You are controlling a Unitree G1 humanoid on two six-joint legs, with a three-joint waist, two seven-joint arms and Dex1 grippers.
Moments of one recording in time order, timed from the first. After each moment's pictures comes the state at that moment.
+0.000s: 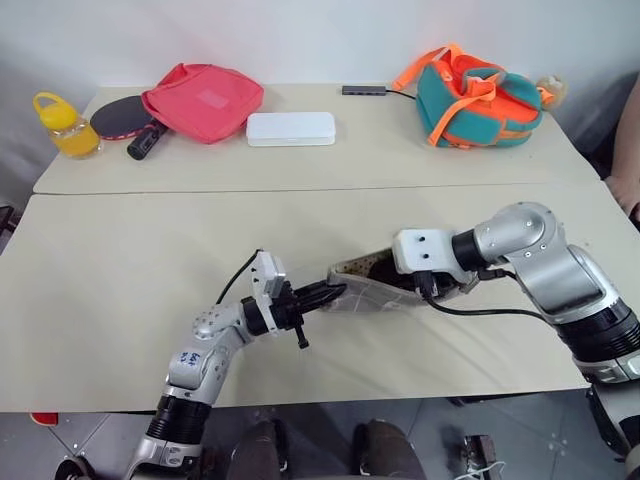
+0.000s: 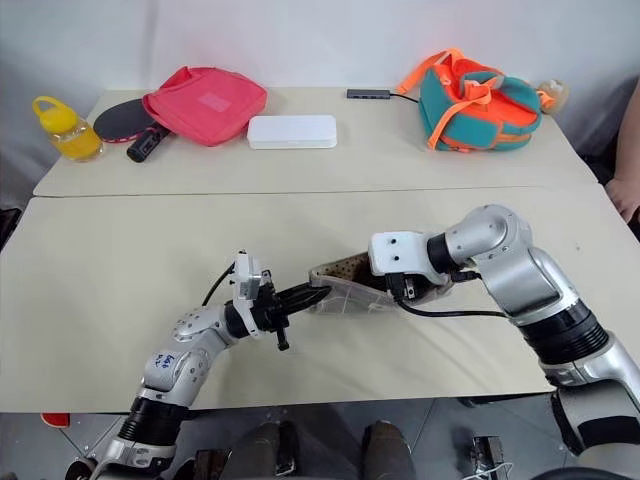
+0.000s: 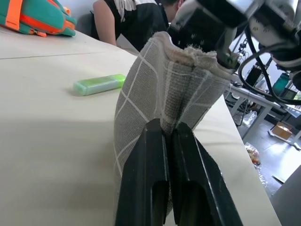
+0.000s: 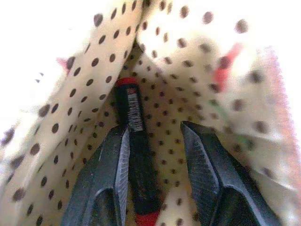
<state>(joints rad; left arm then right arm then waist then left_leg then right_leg) -0.26 0.25 -0.10 -0.05 -0.50 0.28 -0.88 -0.76 -0.84 0.35 -0.14 0.02 0.36 1.34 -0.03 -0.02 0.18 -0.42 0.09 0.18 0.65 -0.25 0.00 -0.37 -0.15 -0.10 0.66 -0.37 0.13</state>
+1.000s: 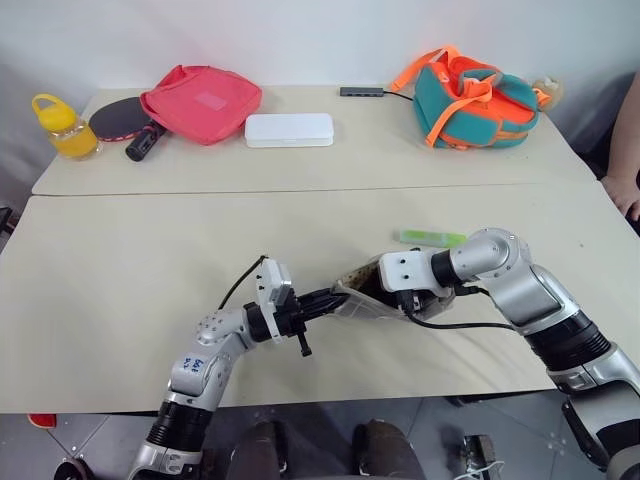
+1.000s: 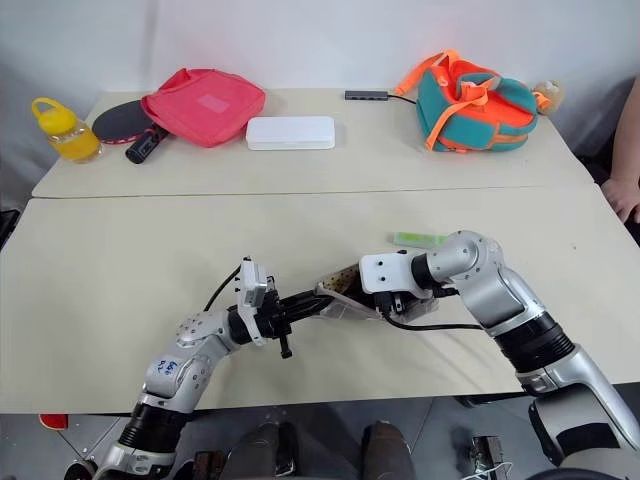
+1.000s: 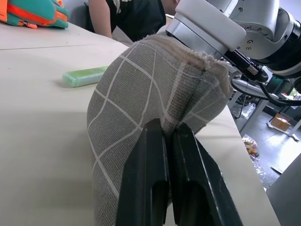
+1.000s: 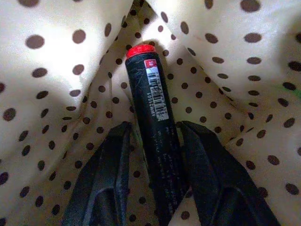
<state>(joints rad) -0.23 0.25 -0.12 -0.07 -0.47 0.27 -0.88 -0.69 -0.73 0.42 0.00 -0.11 0.22 1.27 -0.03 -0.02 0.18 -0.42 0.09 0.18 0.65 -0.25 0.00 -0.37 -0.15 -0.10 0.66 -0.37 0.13</state>
